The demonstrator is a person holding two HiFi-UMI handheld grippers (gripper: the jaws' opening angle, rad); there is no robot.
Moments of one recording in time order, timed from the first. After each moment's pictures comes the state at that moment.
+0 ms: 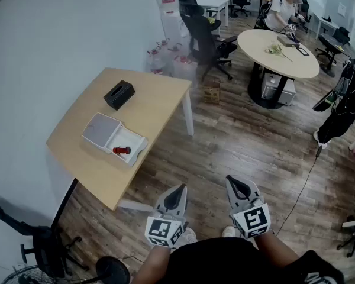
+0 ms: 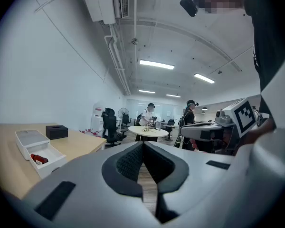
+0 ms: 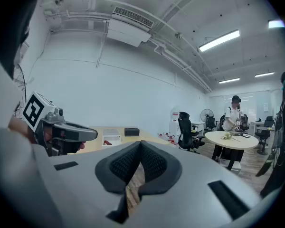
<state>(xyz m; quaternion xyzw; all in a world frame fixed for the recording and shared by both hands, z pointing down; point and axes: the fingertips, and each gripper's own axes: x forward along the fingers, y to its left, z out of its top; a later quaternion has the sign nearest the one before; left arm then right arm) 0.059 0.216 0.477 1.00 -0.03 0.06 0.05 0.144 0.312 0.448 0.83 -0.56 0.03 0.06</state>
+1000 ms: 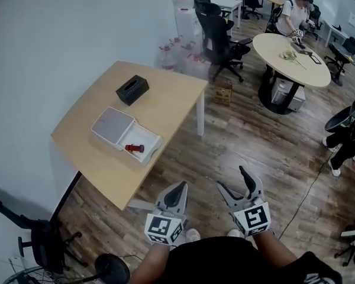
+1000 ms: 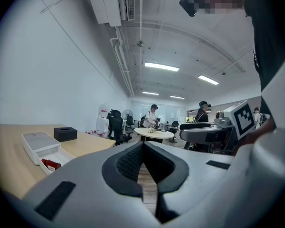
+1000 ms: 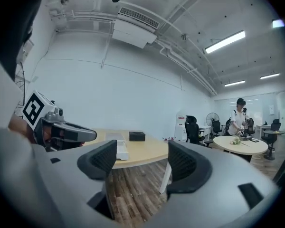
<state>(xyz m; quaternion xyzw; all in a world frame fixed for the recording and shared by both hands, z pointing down) 0.037 0.143 0.476 1.00 -0.05 0.05 0.06 0.127 0.234 0.449 0.81 -0.58 -0.01 0.06</state>
